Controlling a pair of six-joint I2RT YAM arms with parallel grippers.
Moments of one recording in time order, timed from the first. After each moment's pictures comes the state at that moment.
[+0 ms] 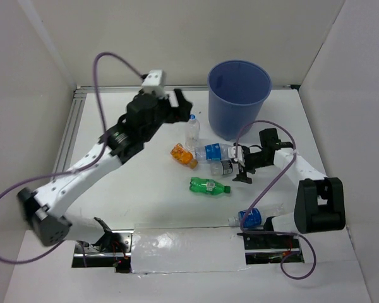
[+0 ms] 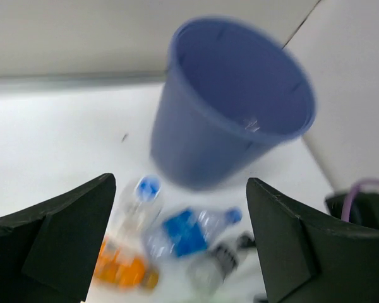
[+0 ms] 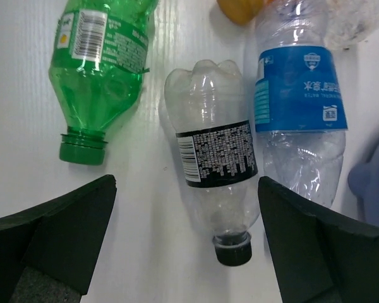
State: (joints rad) left arm -0.73 1.54 1.60 -0.18 -0.32 -0.39; right arm 0.04 1.36 0.80 -0.70 -0.89 -1.47
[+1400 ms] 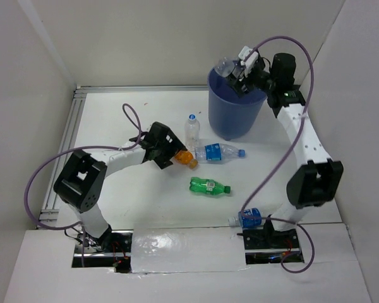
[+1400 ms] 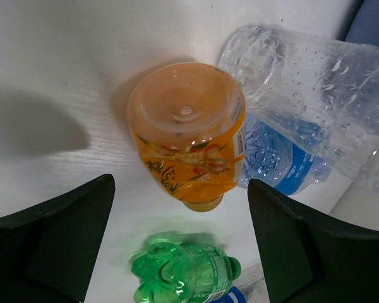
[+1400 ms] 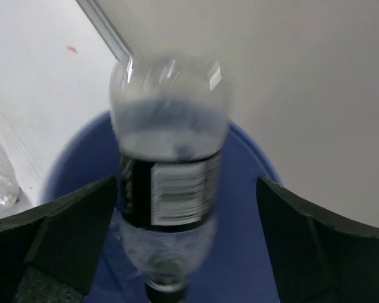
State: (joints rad) left arm -0.54 1.70 1.04 -0.23 0.02 -1.23; right arm 0.10 1.59 1.61 -0.17 -0.63 -0.67
